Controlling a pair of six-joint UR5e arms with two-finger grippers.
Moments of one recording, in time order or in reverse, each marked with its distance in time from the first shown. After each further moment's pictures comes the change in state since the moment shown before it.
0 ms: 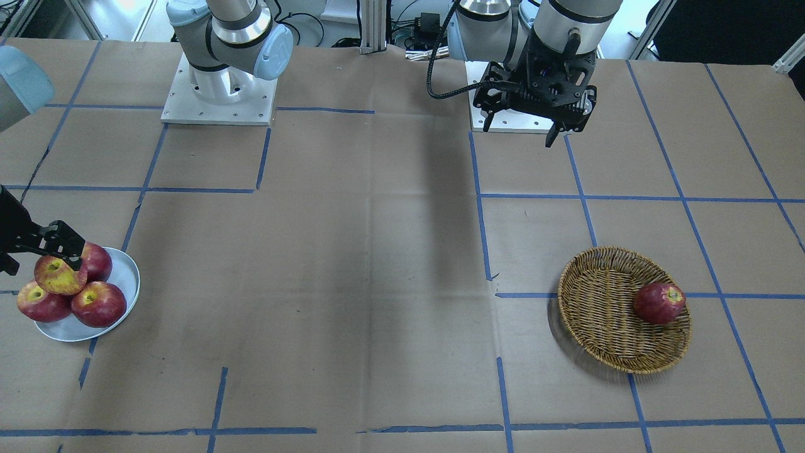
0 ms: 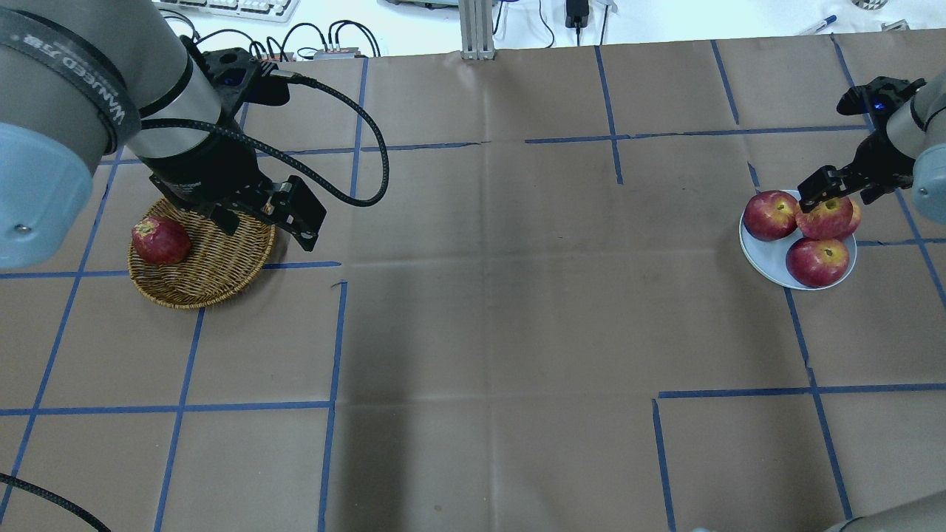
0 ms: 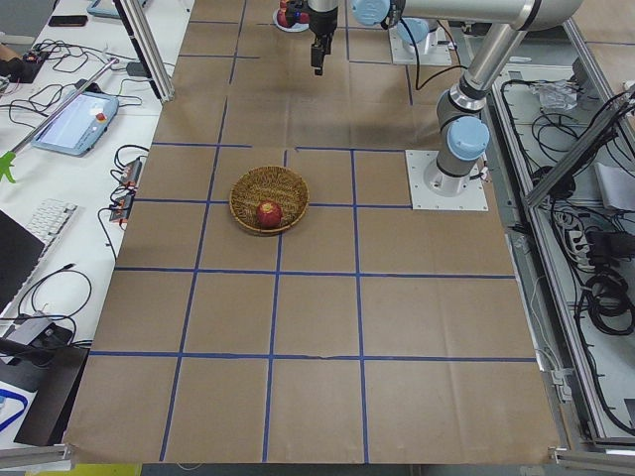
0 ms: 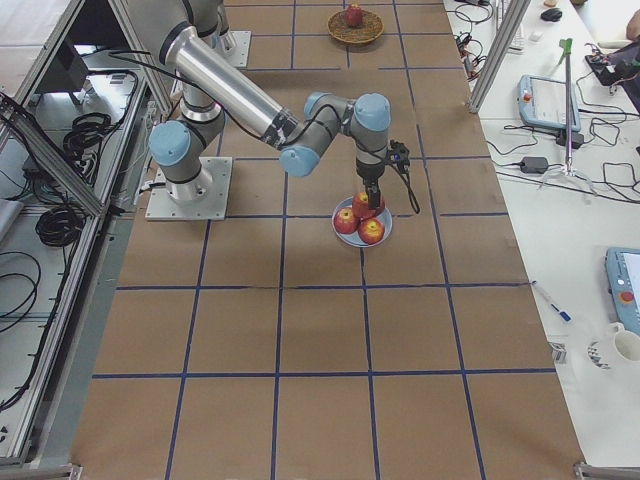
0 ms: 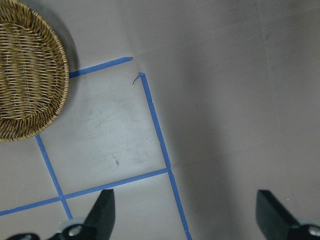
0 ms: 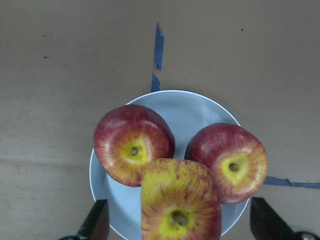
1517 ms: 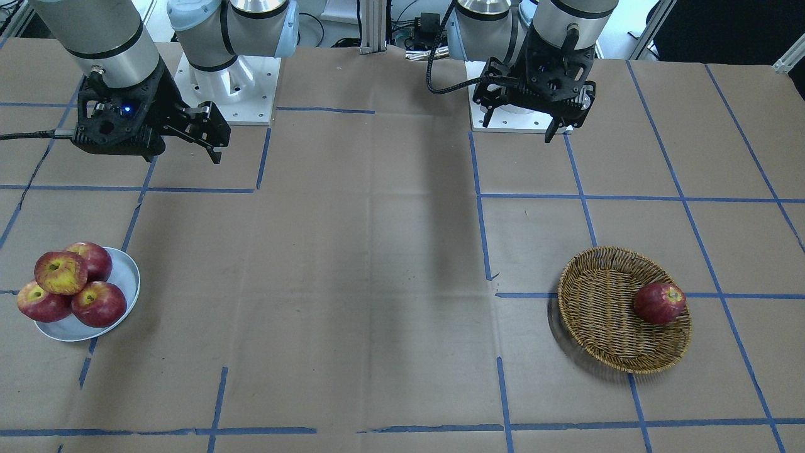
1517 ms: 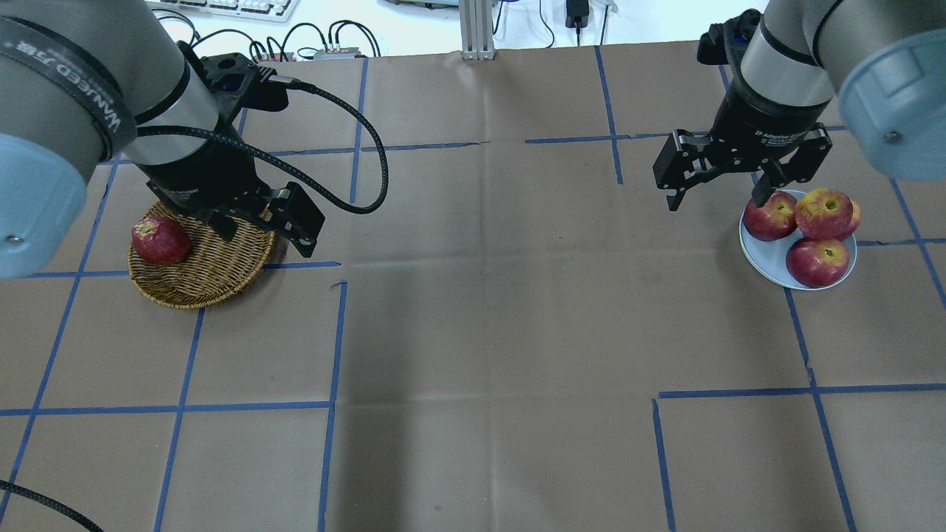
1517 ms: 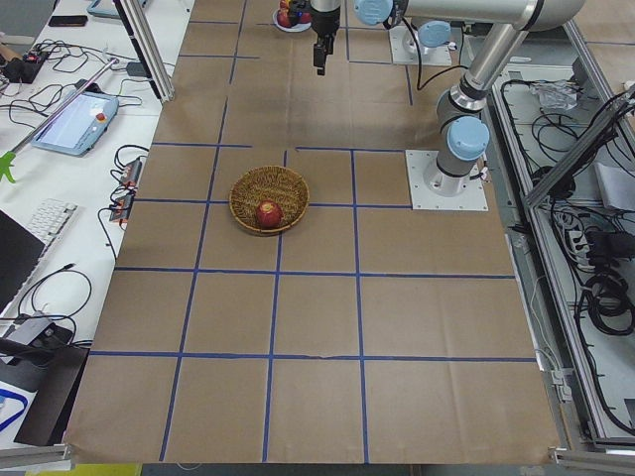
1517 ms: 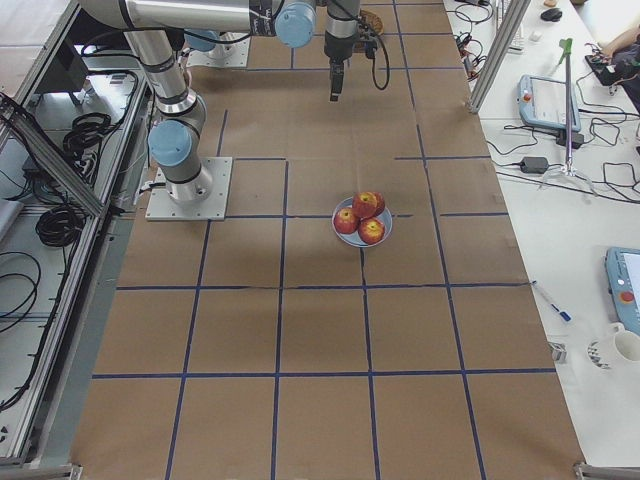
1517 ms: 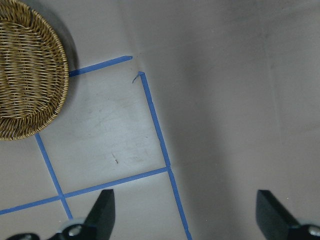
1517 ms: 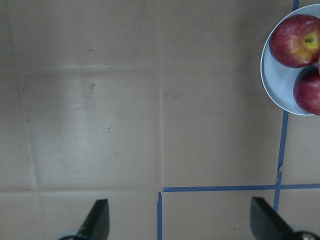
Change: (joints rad) left arm -0.001 0.016 -0.013 -0.010 0.001 0.003; right arm 0.416 -0.228 -0.166 0.564 -0.030 0.528
